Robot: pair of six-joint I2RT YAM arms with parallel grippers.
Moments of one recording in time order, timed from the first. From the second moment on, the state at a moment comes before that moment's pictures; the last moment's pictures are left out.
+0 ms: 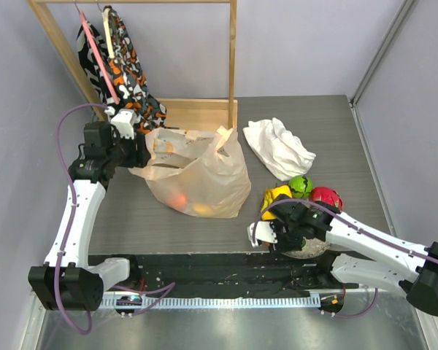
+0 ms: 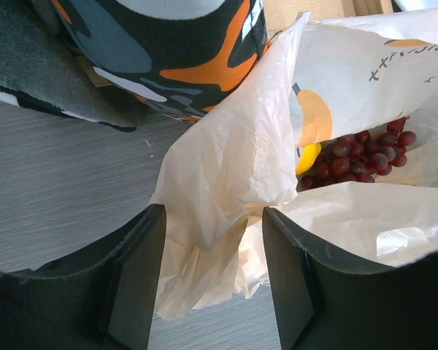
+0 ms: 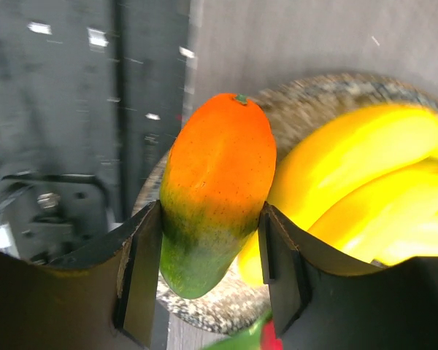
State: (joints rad) left arm -0.01 1.13 1.15 -0.63 0.26 0.04; right arm 0.90 0.96 0.69 -1.00 -0.15 -0.82
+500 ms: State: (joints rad) left arm -0.01 1.13 1.15 -0.62 0.28 0.02; right arm 0.90 0.92 0.69 -1.00 -0.08 -0.77
